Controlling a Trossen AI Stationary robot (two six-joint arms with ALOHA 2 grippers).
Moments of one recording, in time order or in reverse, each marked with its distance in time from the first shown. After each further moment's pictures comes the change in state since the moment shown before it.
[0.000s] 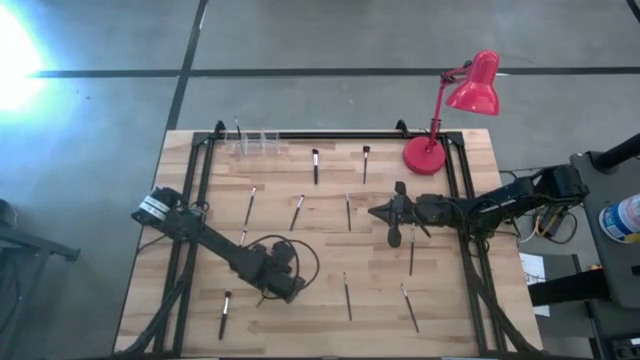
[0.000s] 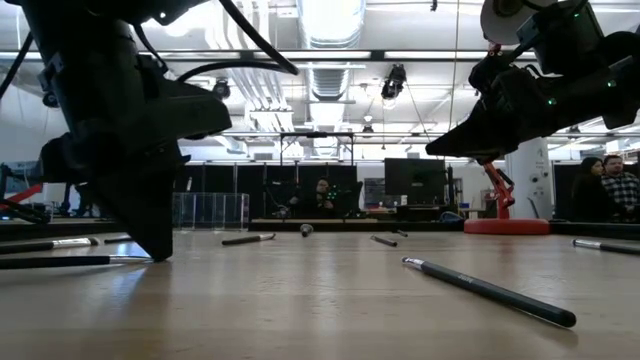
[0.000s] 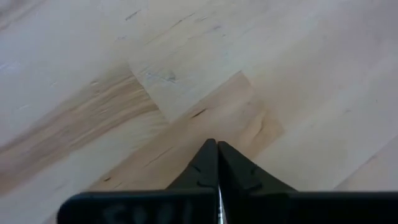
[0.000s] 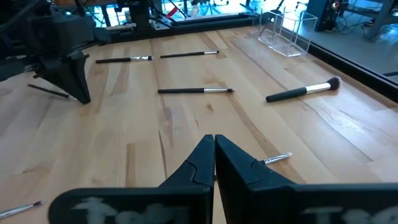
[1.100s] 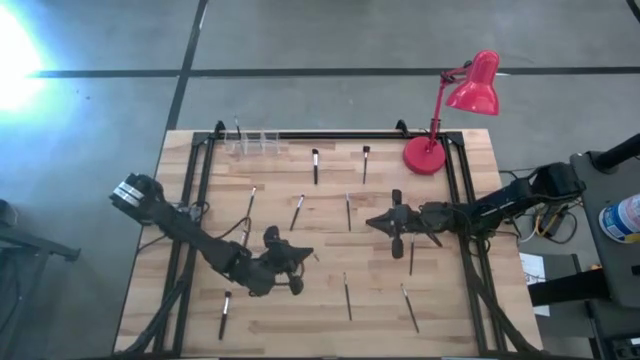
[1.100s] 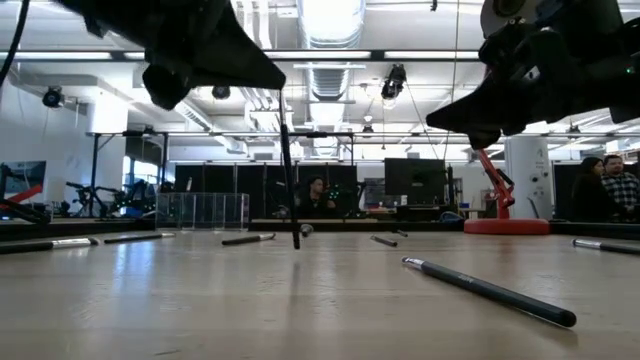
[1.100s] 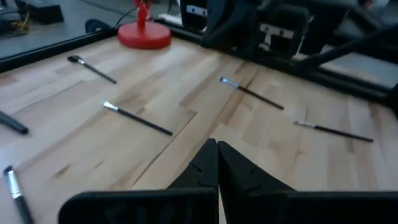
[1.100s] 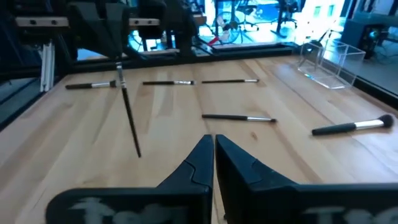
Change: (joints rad) left arm -0.057 -0.248 -0.268 0.900 -0.563 0.785; right arm 0.124 0.031 0.006 0.134 -0.001 -0.022
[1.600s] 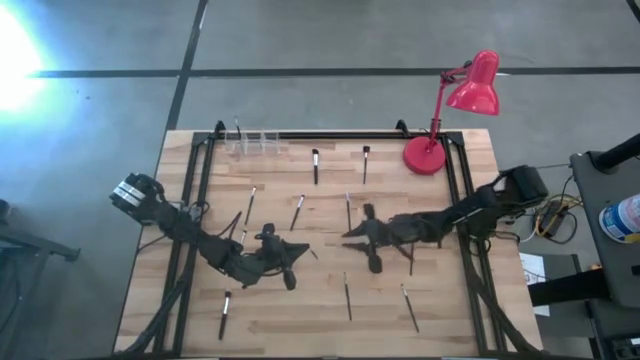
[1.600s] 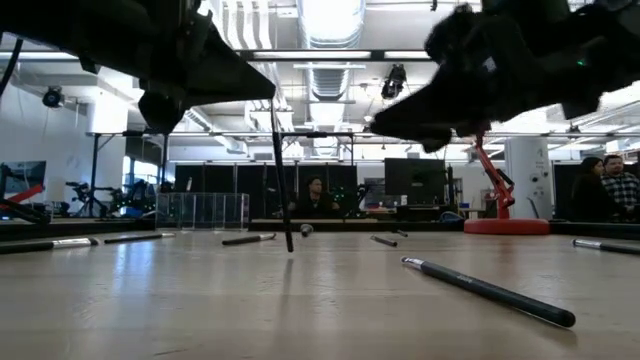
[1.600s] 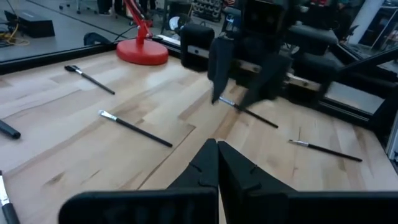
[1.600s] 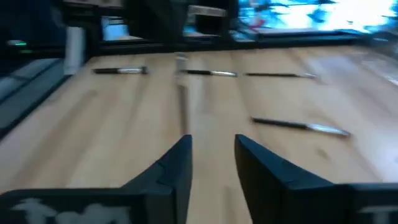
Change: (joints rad) left arm 0.008 -0.001 -0.178 0.359 -0.006 0.087; right arm 0.065 0.355 0.282 0.008 -0.079 -0.001
